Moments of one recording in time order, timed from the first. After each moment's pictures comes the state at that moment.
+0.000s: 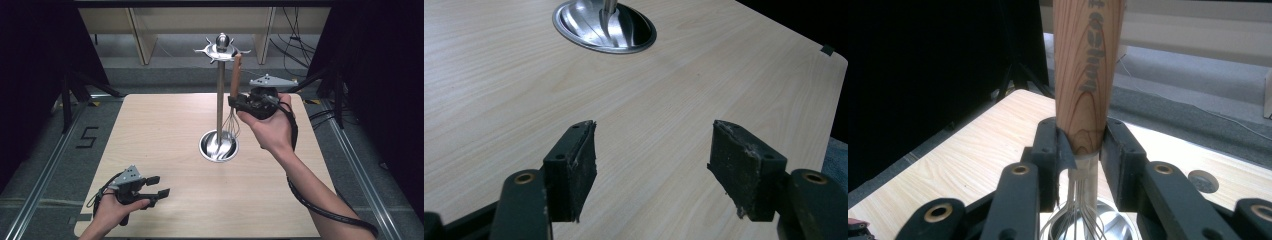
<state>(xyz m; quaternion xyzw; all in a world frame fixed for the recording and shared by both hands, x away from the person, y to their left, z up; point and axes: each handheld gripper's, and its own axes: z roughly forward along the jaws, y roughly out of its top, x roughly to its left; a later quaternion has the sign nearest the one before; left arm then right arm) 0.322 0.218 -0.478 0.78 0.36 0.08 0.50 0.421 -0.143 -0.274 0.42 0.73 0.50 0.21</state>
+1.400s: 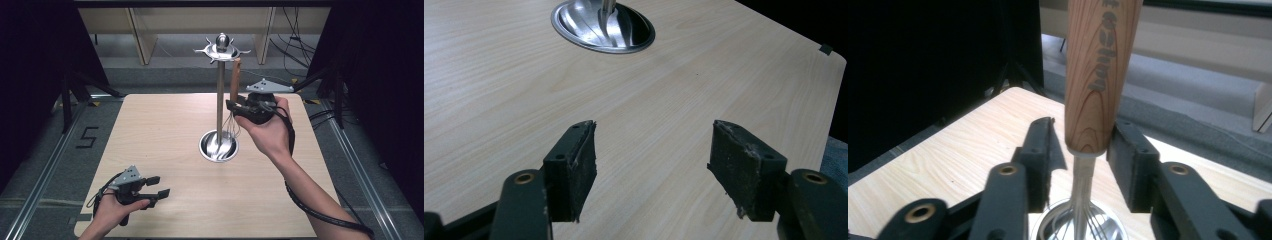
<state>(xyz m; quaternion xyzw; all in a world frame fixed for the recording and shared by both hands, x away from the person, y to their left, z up) 0.321 0.217 -0.478 0.78 0.36 0.07 0.50 0.422 -0.143 -0.288 0.39 0.73 0.50 0.24</state>
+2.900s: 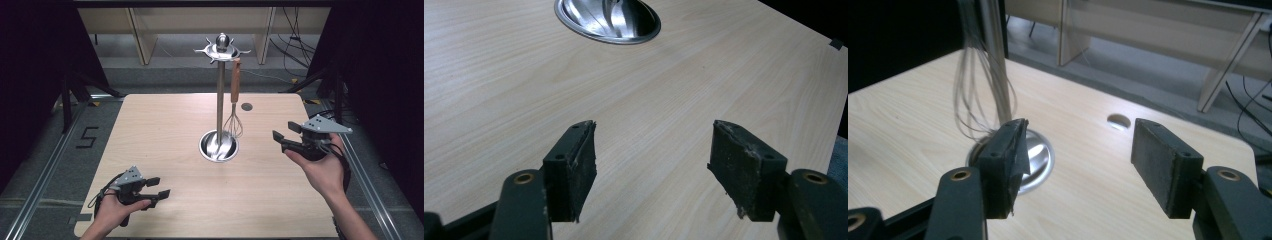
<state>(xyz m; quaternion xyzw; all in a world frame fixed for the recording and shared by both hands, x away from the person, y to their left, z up) 0.321 0.216 -0.483 0.78 0.37 0.07 0.49 0.367 -0.263 -0.342 0.41 0.73 0.46 0.29</state>
